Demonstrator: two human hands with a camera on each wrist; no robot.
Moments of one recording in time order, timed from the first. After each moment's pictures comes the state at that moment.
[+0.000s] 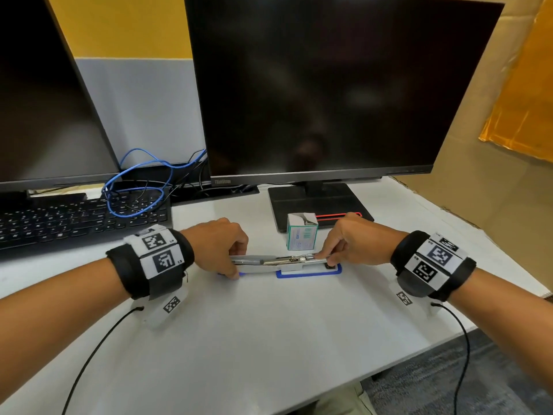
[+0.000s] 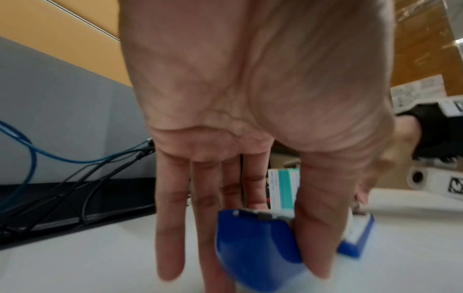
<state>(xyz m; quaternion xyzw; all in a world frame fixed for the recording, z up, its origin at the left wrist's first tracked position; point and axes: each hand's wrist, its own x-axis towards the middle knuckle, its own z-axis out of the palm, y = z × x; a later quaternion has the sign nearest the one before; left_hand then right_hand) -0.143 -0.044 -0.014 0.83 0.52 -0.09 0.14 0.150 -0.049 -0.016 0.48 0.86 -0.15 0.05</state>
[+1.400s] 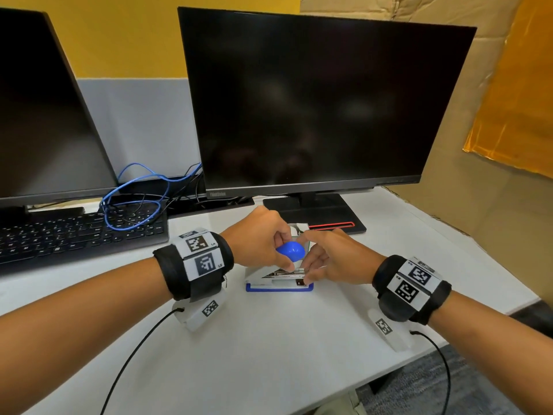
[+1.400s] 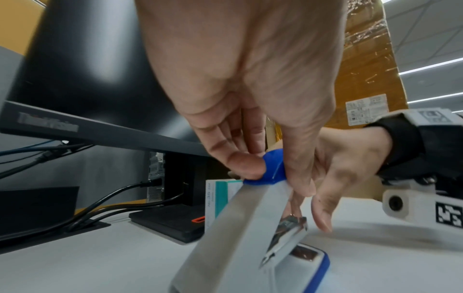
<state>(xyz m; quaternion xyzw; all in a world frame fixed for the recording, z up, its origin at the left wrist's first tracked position) -0.067 -0.055 0.011 0.87 0.45 0.10 0.14 0.132 -0.062 -0.028 0.48 0.81 -0.31 -0.12</state>
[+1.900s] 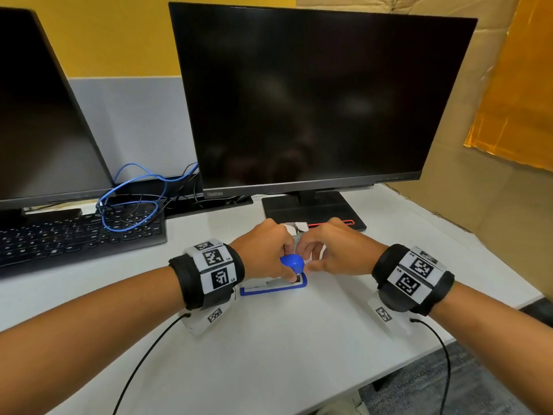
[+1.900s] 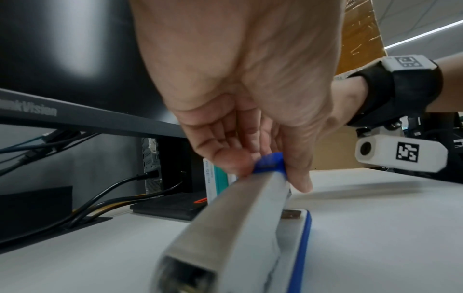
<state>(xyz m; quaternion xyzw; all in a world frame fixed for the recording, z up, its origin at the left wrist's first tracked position) -0.053 -0.053 -0.011 0.87 0.47 0.06 0.11 0.131 -0.055 -0.015 0.46 0.87 -0.16 -0.08</state>
